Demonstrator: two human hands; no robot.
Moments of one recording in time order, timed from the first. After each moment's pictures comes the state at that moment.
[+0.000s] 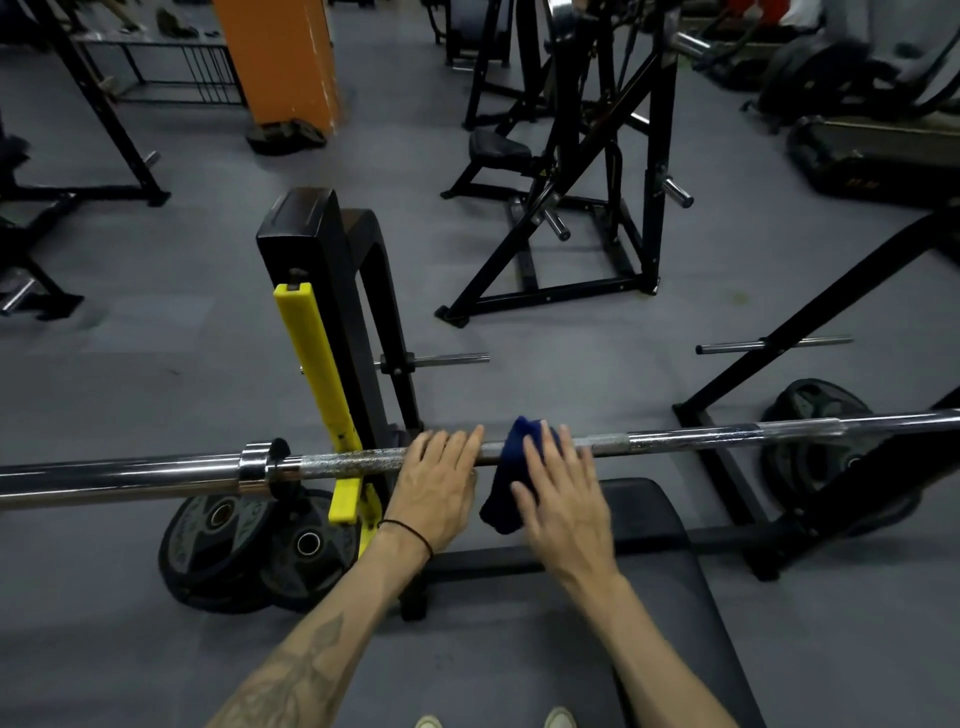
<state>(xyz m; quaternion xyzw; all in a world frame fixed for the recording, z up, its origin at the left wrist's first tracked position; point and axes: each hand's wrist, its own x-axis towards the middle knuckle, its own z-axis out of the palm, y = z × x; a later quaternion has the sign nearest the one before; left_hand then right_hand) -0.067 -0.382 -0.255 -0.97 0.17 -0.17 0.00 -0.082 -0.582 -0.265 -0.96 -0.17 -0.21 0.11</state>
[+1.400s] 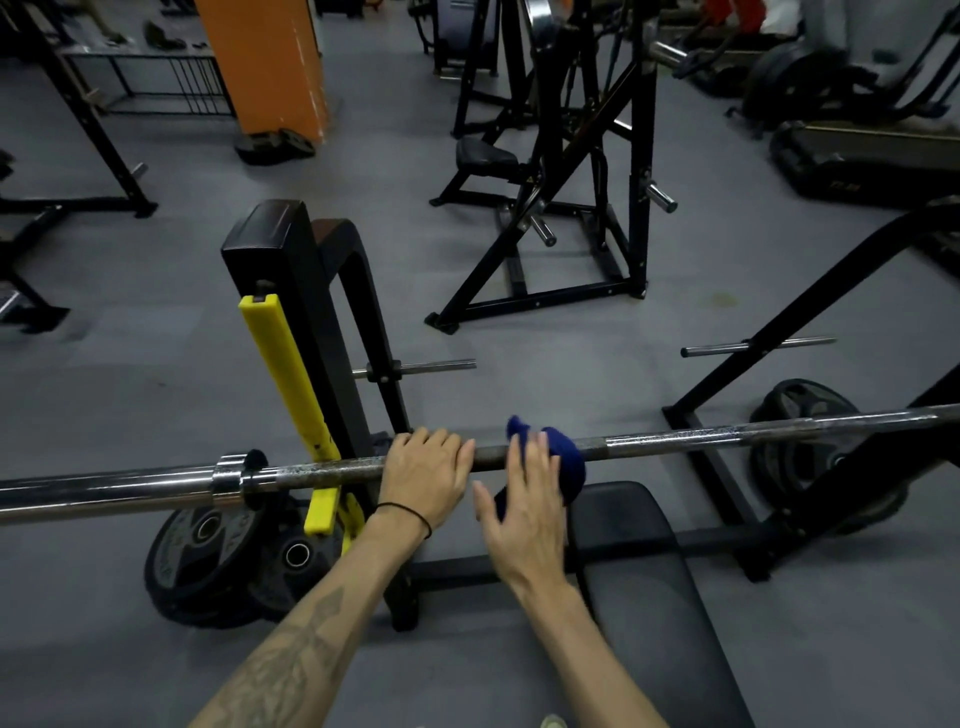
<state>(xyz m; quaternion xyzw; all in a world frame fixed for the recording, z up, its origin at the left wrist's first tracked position) -0.042 -0.405 -0.228 -0.98 0.09 -0.15 -0.03 -0.090 -0.551 -0.256 -0.94 -0.06 -0.16 0.29</state>
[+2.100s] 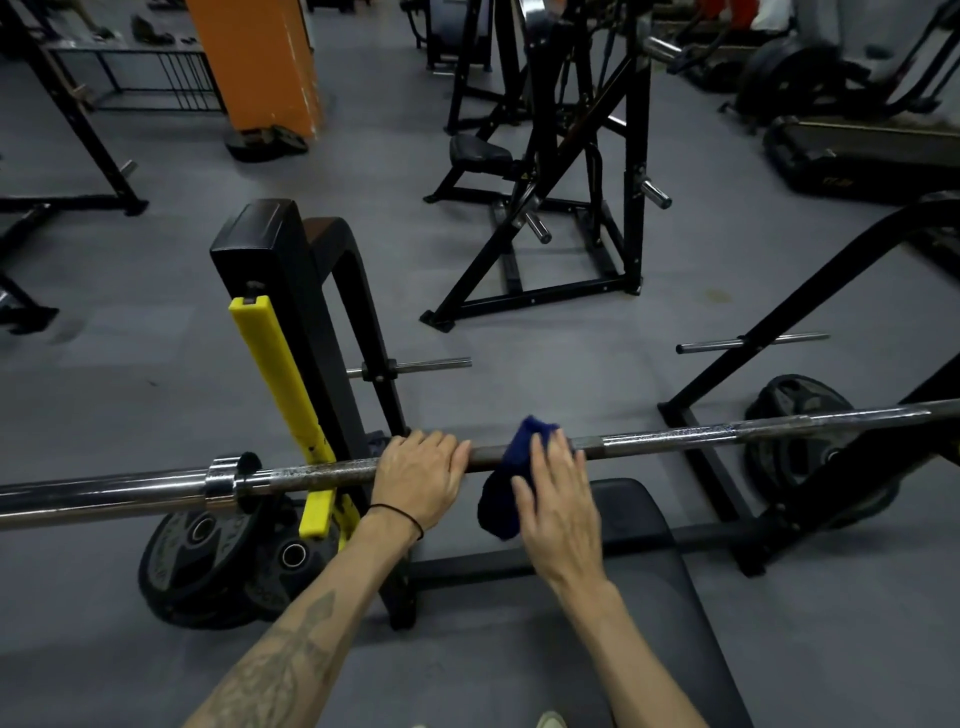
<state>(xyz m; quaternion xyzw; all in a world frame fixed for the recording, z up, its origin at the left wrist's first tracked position) -0.040 -0.400 -0.231 -0.98 0.10 -0.14 -0.03 -0.079 -0.599 -0.262 -0.95 -0.10 -0.20 0.22</state>
